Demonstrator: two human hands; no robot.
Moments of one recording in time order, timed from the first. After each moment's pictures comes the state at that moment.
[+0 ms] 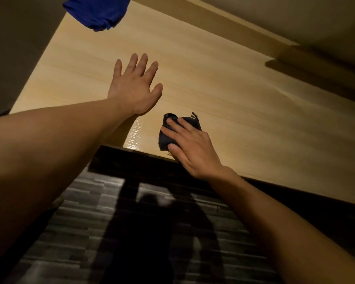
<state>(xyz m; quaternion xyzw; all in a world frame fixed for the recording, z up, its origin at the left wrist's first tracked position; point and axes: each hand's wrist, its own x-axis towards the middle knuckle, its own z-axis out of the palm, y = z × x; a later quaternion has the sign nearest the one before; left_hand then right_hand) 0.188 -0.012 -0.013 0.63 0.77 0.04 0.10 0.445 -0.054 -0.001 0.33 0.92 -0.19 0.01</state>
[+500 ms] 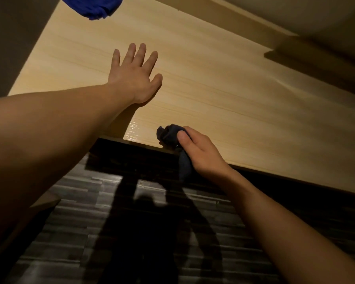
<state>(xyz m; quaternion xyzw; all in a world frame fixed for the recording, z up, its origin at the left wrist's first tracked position) 0.187 -0.005 -0.015 0.64 0.76 0.01 0.12 0.449 -0.091 0.034 0.43 0.72 -0.52 -0.14</state>
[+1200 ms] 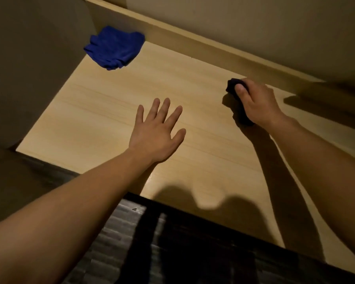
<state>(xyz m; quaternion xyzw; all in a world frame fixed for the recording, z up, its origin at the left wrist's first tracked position) 0.248 -0.001 -0.020 0.61 0.79 0.03 0.11 0.465 0.210 0.041 0.45 0.86 -0.19 -0.10</state>
